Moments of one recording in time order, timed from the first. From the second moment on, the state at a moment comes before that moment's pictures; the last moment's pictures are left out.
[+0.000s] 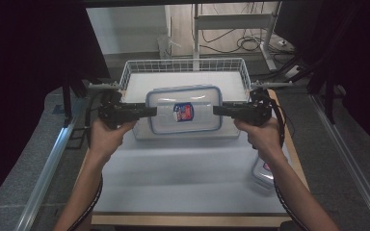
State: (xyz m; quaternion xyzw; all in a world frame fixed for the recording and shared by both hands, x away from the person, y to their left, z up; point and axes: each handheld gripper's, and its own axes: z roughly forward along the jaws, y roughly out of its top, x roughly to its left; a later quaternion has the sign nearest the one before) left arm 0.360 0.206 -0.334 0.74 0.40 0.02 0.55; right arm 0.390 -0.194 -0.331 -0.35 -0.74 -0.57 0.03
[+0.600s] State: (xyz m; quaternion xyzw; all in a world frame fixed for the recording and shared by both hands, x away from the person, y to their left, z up) left arm 0.413 0.206 -0.303 0.73 0.41 0.02 0.55; right arm 0.439 -0.193 -0.314 -0.38 -0.72 -0.58 0.04
